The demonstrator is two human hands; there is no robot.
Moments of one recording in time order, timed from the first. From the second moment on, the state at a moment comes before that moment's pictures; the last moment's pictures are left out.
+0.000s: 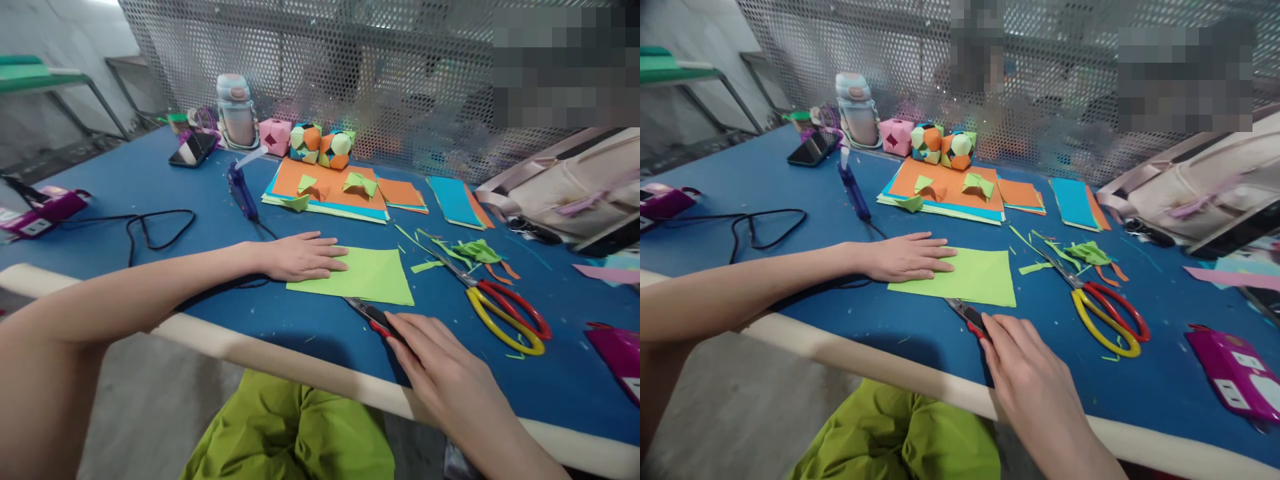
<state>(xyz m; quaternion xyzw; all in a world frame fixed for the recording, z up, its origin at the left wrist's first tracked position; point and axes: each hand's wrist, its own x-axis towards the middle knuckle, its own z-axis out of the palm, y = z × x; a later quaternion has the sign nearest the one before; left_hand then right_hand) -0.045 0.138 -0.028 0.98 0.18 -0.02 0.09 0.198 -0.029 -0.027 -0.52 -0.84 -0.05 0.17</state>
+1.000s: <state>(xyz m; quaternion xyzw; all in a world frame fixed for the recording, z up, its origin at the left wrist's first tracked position) -0.045 0.136 -0.029 0.98 0.18 -0.01 0.09 0.178 -0.021 -0.030 -0.48 -0.86 -0.05 0.17</state>
